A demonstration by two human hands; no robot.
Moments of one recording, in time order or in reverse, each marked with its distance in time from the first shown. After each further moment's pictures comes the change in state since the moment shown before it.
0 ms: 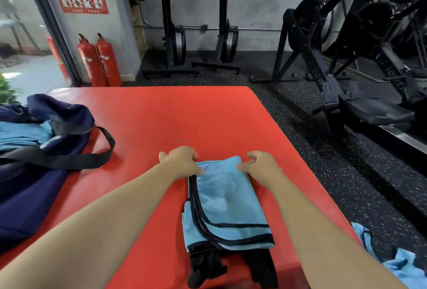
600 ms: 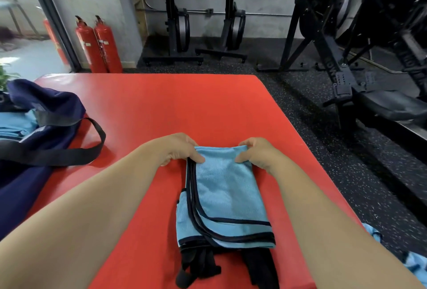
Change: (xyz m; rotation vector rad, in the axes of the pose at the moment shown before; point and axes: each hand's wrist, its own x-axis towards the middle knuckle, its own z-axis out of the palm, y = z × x) left_hand 0.048 -0.013 -0.013 -0.501 -0.278 -0.067; right_hand 0.061 -0.011 0.007 0.214 -0.213 -0.036
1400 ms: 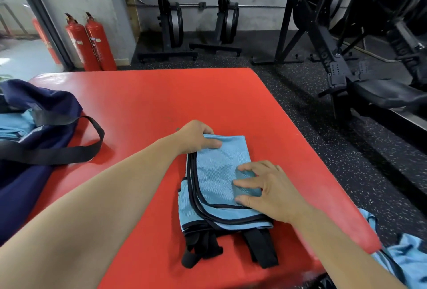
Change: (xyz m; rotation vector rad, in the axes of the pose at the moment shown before) left_hand -0.001 0.022 0.019 0.200 0.097 0.435; right_hand -0.093 0.062 0.010 -0.633 0.071 -0.630
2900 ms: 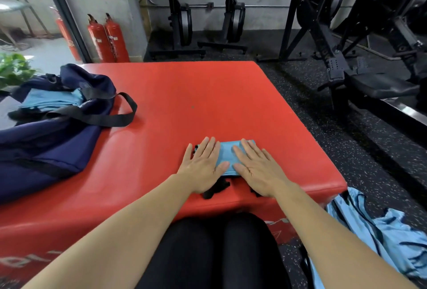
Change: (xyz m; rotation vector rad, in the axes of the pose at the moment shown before) left_hand -0.169 -0.002 0.096 0.573 -0.021 -0.031; right_hand -0.055 -0.055 0.024 -0.239 -0.230 0.179
